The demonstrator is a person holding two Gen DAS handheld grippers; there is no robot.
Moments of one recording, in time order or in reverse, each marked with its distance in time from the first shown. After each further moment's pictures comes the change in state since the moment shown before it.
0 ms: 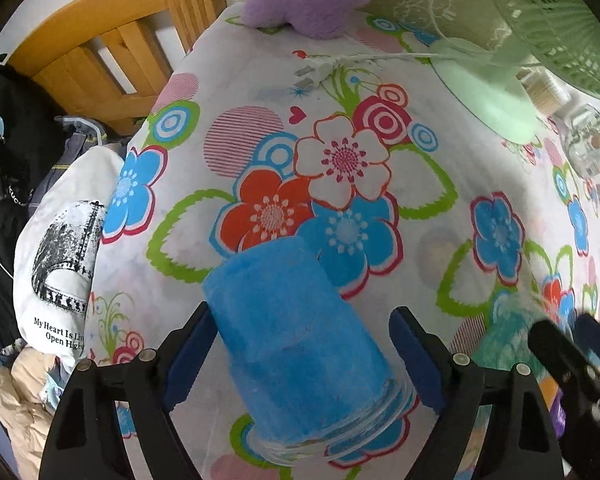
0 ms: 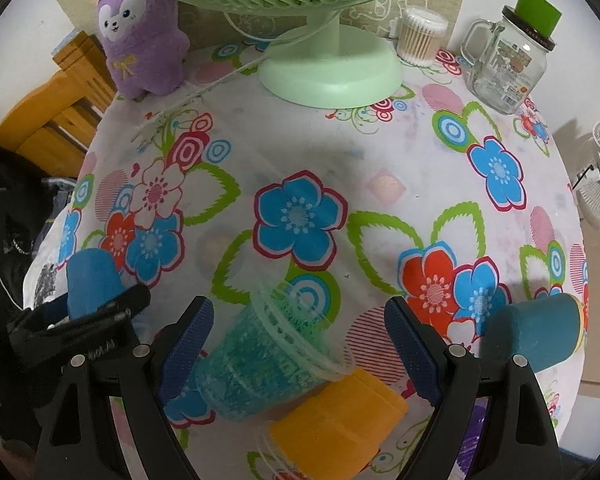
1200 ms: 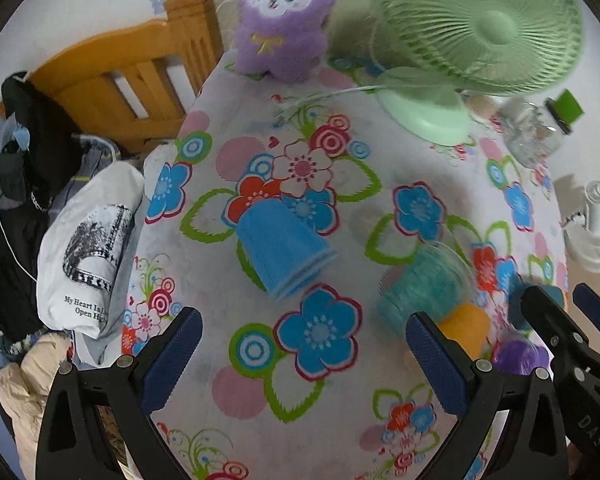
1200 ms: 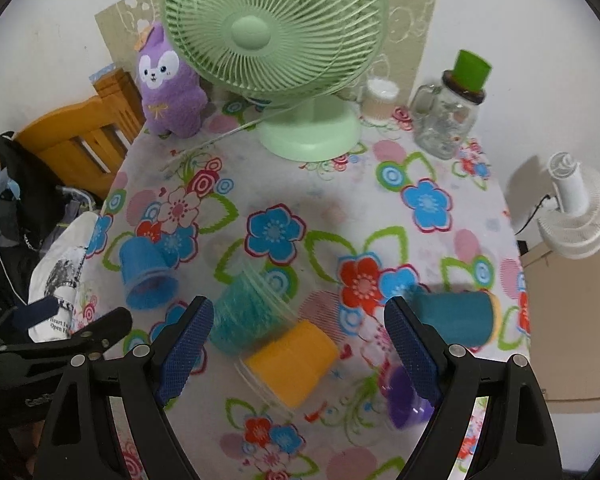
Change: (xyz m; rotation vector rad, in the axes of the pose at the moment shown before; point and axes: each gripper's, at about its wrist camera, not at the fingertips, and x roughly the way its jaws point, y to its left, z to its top) left arm -0.092 -0.022 -0.038 0.011 -0.058 -0.008; right arm -0.101 -0.018 -0.030 -0.049 -0.150 -0.047
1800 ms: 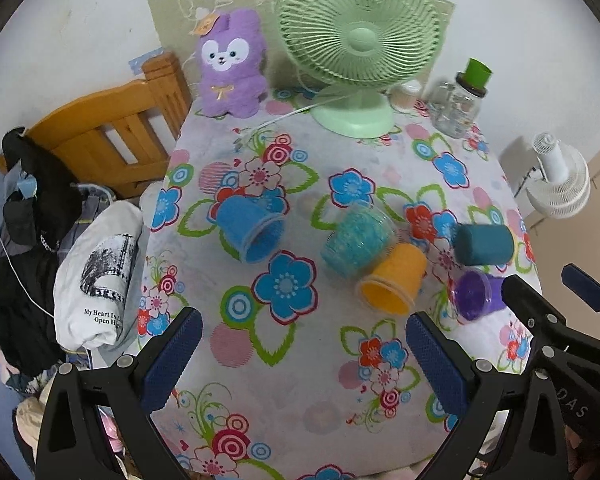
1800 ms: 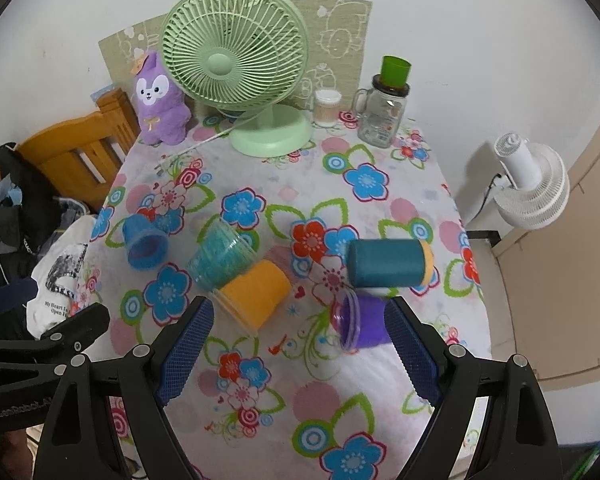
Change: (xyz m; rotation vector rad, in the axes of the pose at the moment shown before) left arm -0.092 -0.037 -0.076 0.173 -0.131 -0.031; right arm -0.090 -0.032 -0.074 0.050 -0.083 -0.059
